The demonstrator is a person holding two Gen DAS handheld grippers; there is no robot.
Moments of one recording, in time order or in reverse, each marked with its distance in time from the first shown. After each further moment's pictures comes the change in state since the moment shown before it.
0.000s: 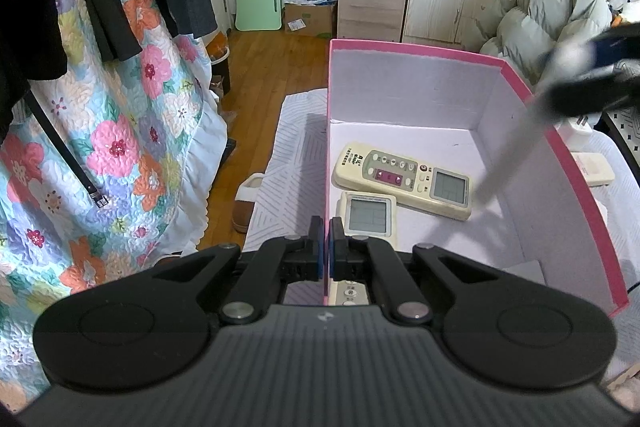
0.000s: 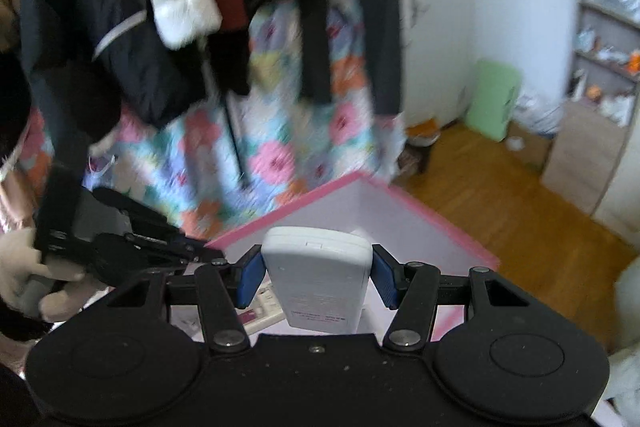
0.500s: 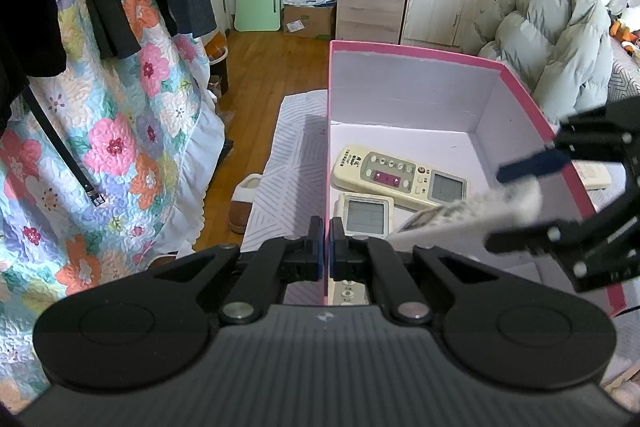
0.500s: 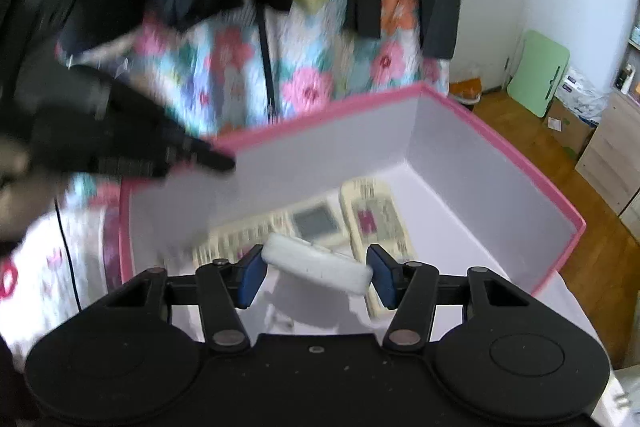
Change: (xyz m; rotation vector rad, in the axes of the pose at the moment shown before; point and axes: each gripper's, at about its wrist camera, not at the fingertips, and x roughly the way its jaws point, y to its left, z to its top) left arm -0.002 0.004 -0.002 -0.016 -0.012 -0.013; right arm 0.041 0.016 -0.047 -0.161 0.166 0.033
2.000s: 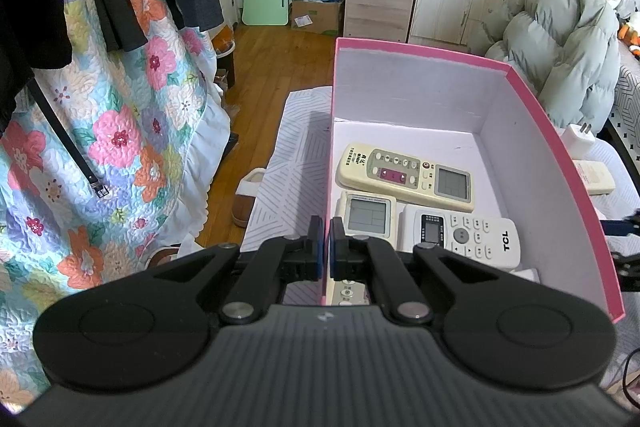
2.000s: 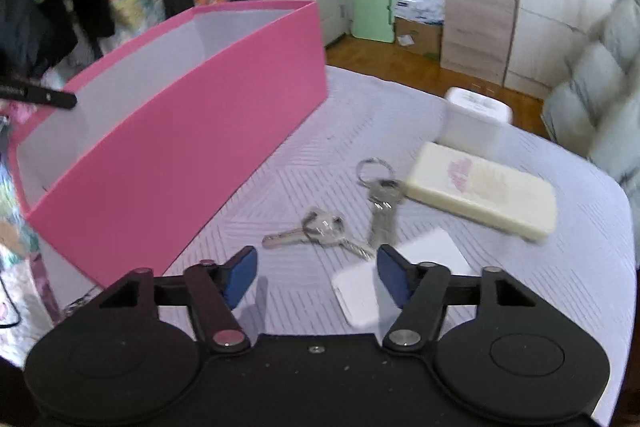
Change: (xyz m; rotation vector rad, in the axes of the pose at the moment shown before) left arm 0.000 0.001 -0.002 -0.022 0.012 0.017; right arm -0.046 -0.061 -0.159 0.446 -0.063 -0.268
